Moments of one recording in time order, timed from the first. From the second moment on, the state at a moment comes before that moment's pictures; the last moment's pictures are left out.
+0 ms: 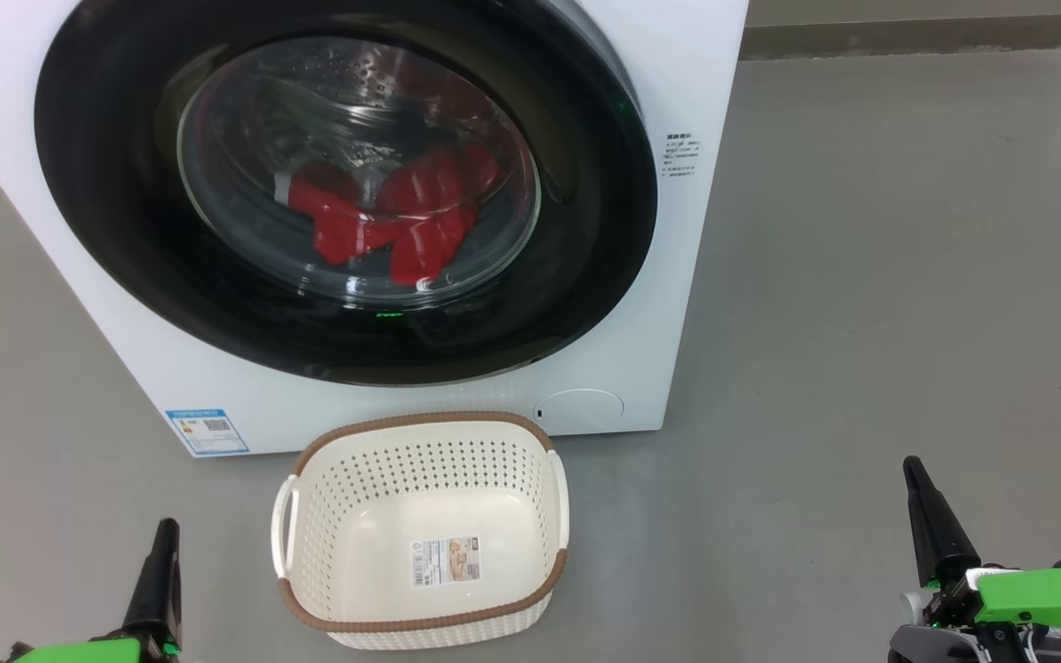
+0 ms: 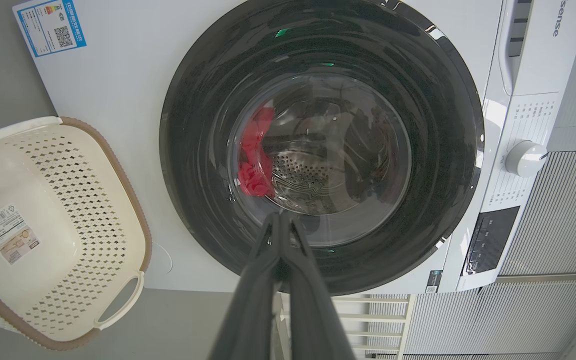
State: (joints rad) left arm -0.07 0.03 0.08 0.26 -1.61 -0.12 0.11; right arm -0.10 -0.05 -0.14 0.27 1.61 0.13 0.11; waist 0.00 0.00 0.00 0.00
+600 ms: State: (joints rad) left arm -0.07 0.03 0.08 0.26 -1.61 -0.12 0.11; right arm -0.10 -0.05 -0.14 0.27 1.61 0.13 0.11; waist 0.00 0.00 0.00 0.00
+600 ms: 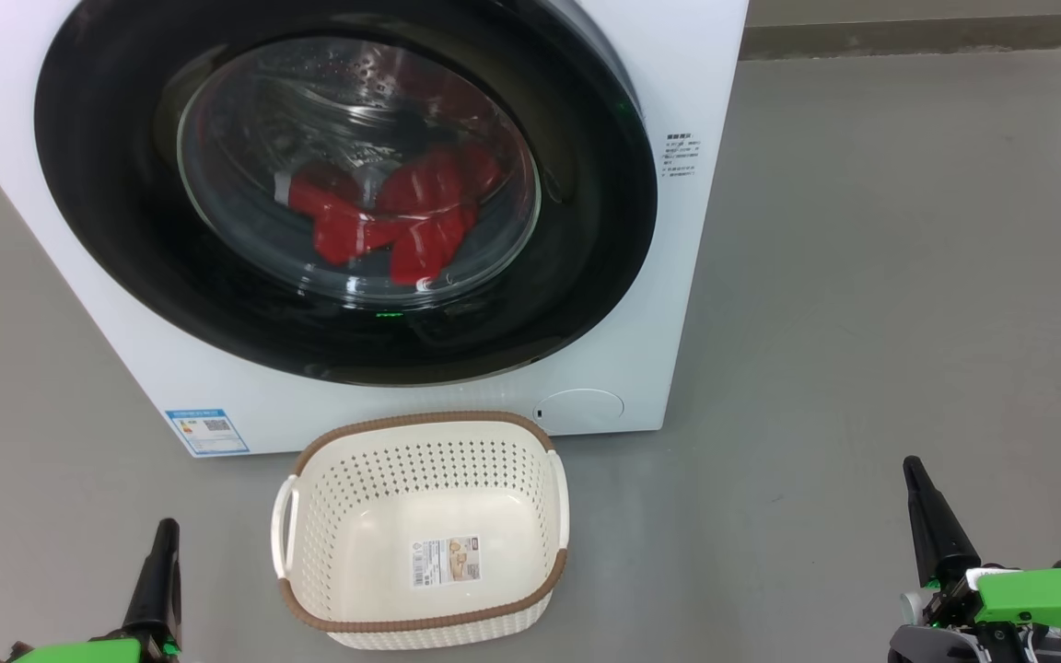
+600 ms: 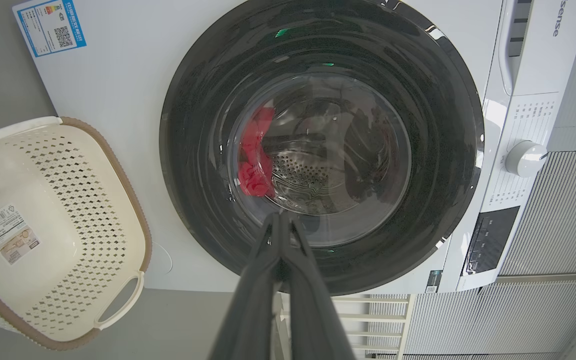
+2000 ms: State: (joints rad) left arm -0.07 0.03 0.08 0.26 -1.61 -0.12 0.11; right arm -0.10 -0.05 -0.14 0.27 1.61 0.13 0.11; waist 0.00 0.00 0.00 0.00
